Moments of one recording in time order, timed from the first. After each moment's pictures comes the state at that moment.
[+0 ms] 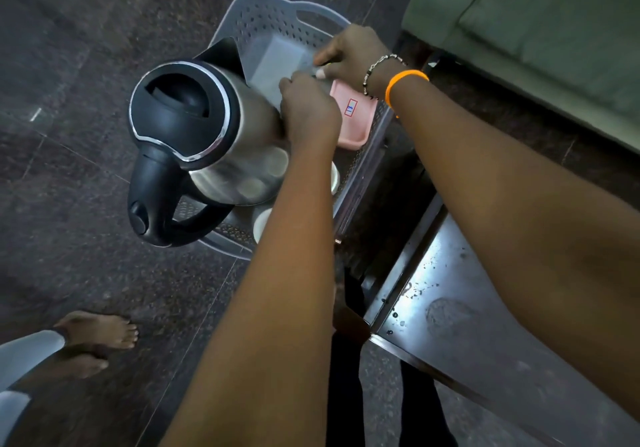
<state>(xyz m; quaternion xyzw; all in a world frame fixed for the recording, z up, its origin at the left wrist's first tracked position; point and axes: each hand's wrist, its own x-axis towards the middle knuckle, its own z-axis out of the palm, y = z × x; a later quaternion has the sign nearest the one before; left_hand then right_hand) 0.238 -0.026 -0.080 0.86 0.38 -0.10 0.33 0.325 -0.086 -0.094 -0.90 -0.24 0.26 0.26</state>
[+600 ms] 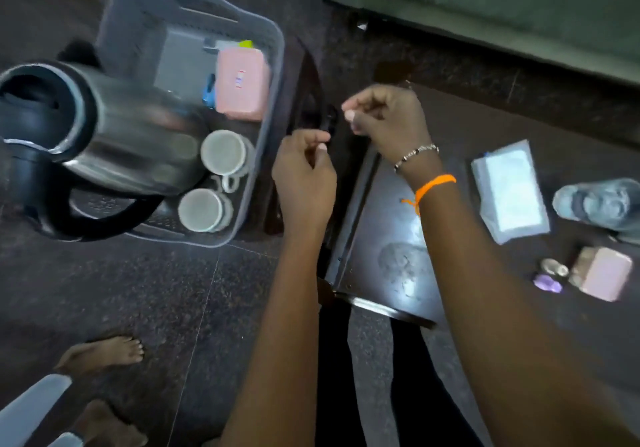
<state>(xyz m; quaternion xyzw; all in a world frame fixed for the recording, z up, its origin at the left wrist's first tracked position) 0.120 -0.160 -0.049 0.83 0.28 -0.01 0.49 0.189 -0.267 -0.070 -0.81 0.06 0.18 0.55</state>
